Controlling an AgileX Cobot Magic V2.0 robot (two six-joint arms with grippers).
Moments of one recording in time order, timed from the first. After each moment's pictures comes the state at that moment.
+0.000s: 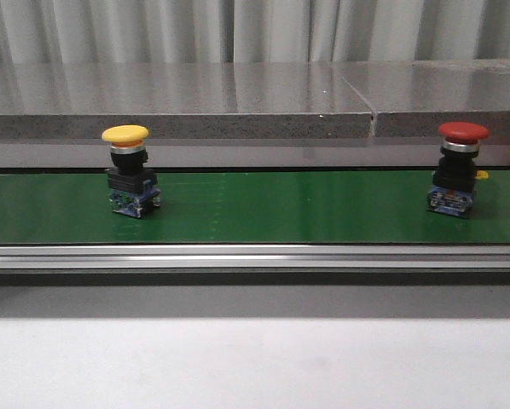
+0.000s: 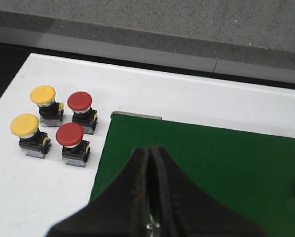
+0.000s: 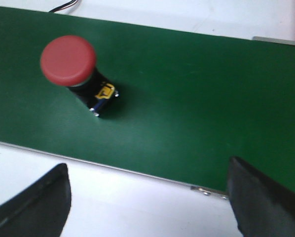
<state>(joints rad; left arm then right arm) 0.01 0.81 -0.75 0.08 0.50 -0.19 -0.06 1.07 -0.73 0.36 0.62 -0.40</state>
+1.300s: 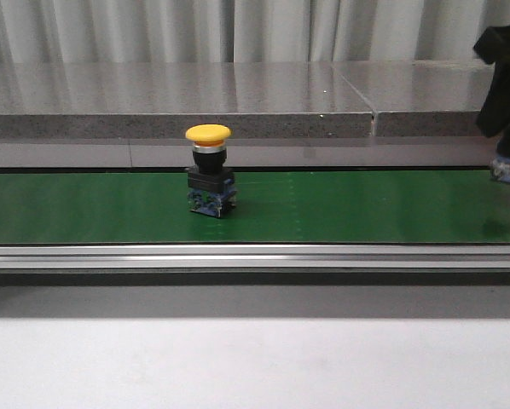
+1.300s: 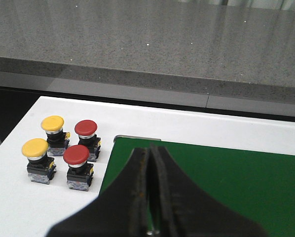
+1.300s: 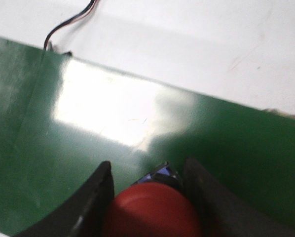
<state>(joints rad) 0.01 0.51 -0.51 0.10 0.34 -0.18 -0.03 1.51 -1.11 0.36 0.69 -0.41</state>
